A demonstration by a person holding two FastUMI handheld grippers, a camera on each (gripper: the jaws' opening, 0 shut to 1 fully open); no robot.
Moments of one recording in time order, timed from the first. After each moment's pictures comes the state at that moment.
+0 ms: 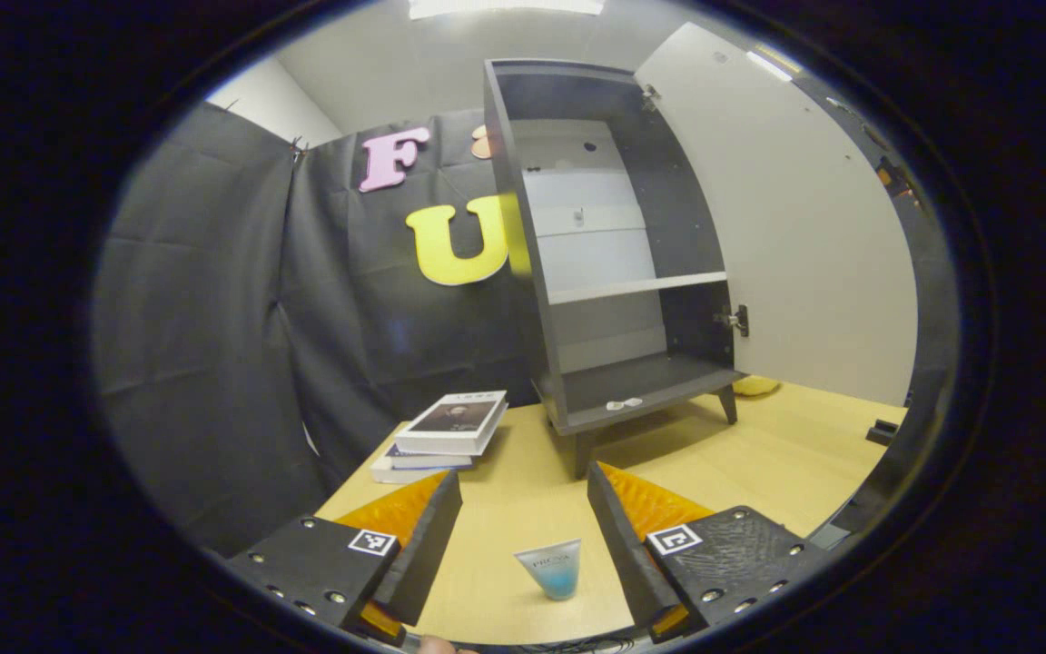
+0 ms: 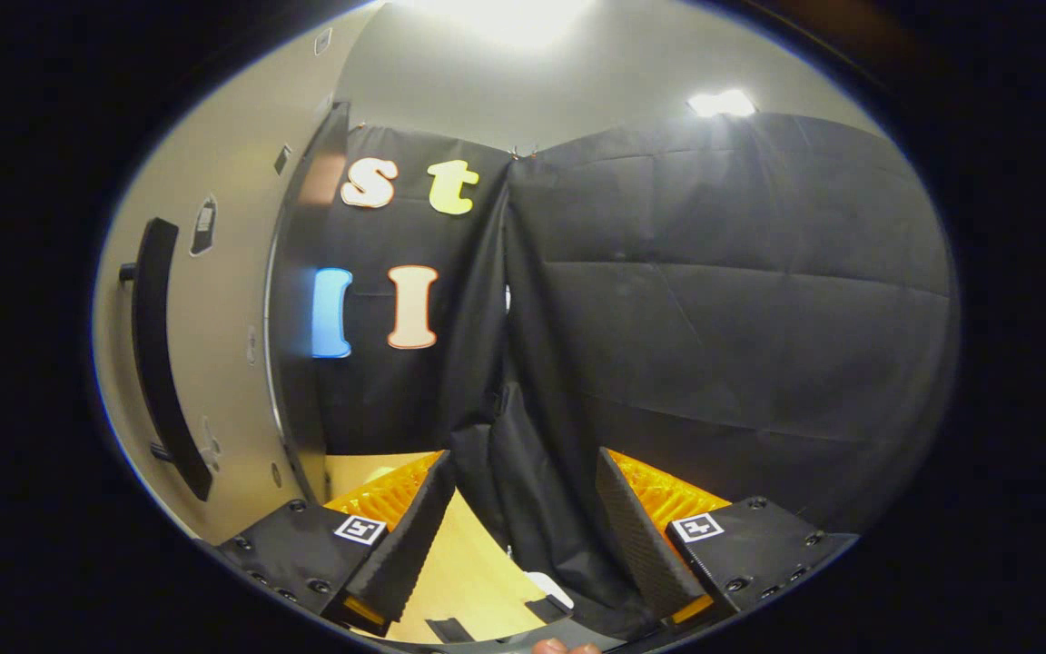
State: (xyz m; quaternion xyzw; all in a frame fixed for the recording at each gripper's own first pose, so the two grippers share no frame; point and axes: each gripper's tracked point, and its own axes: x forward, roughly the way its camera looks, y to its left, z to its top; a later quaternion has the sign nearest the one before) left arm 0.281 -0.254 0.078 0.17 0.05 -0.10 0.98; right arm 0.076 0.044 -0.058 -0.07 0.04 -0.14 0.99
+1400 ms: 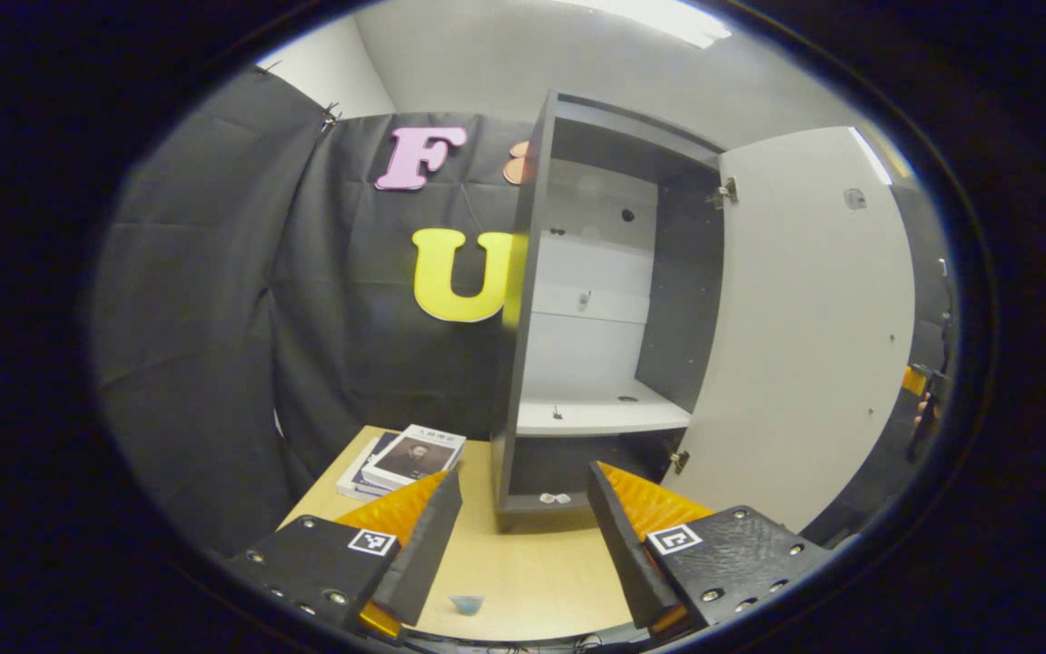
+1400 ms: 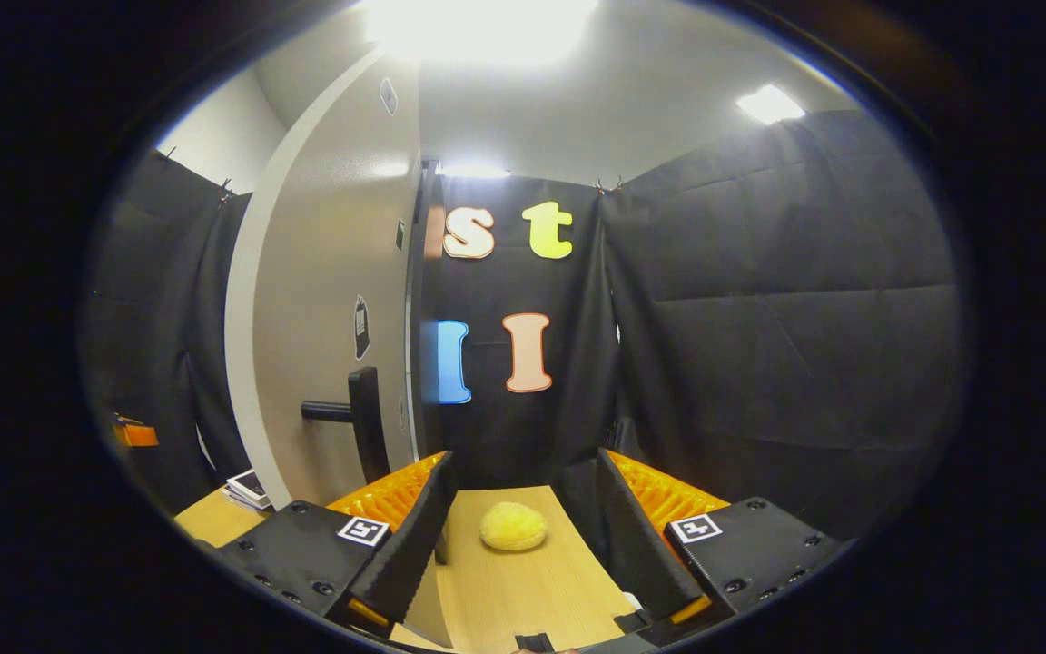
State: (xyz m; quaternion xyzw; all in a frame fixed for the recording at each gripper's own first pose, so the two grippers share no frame) left arm 0.290 -0.303 0.295 0.02 0.09 -0.10 0.99; right arm 0.063 0.138 -0.012 -0.05 0.00 0.02 1.00
